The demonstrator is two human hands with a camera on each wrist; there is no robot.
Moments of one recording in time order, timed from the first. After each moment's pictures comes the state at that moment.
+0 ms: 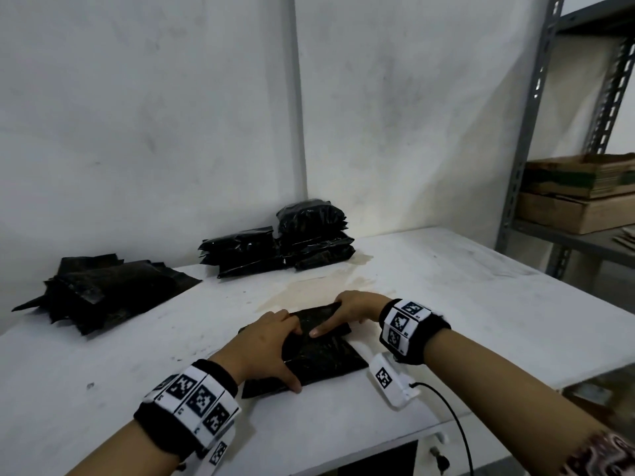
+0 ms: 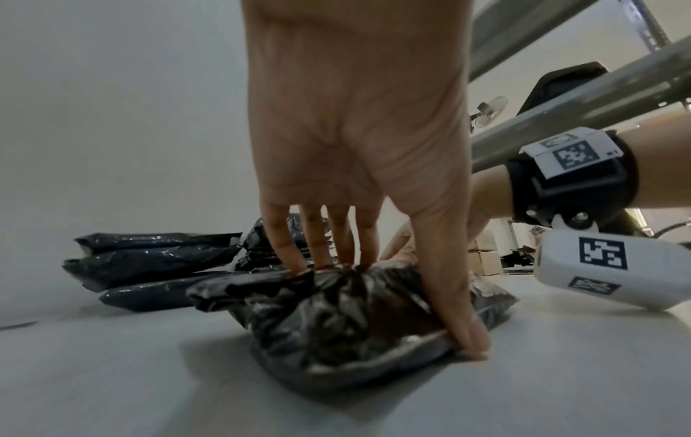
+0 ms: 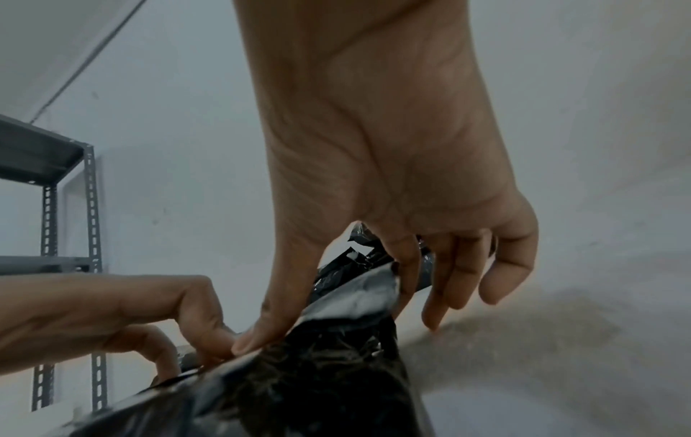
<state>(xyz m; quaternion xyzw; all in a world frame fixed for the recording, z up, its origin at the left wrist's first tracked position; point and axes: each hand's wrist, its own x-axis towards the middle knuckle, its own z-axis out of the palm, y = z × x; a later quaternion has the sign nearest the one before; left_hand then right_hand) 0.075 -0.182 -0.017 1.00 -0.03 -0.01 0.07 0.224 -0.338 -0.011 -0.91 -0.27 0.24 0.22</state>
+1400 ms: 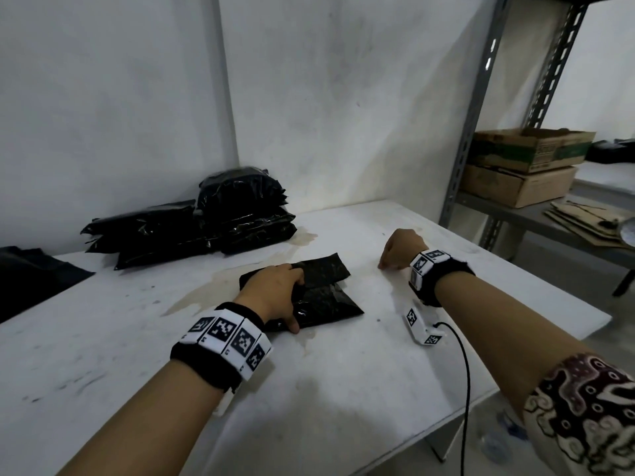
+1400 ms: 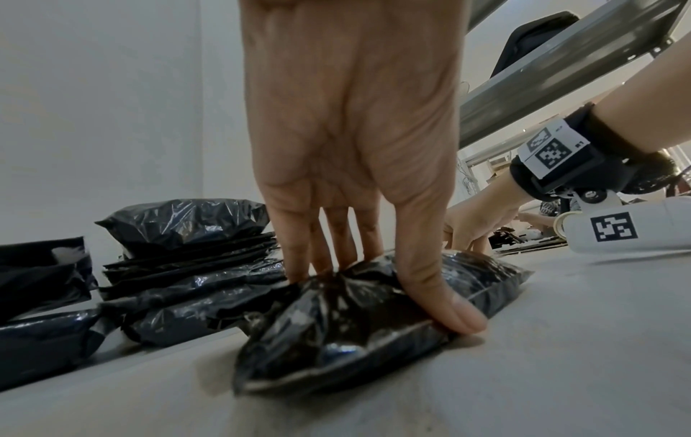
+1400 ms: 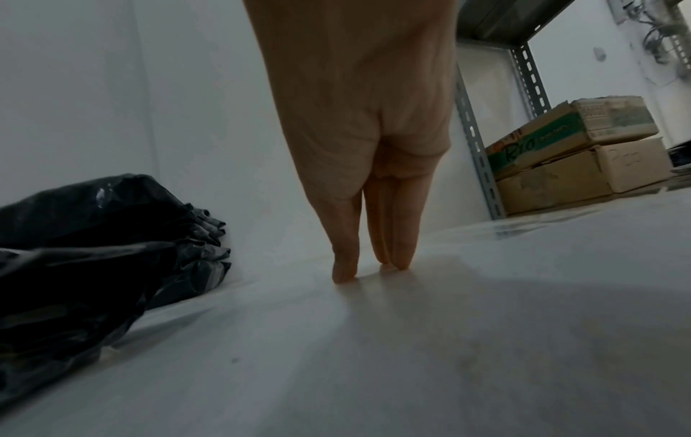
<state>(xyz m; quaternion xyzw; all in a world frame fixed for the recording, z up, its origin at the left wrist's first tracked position) 0.228 -0.258 -0.013 1.00 -0.03 -0.03 0.04 0.400 -0.482 -0.022 -0.99 -0.03 0.02 0.16</state>
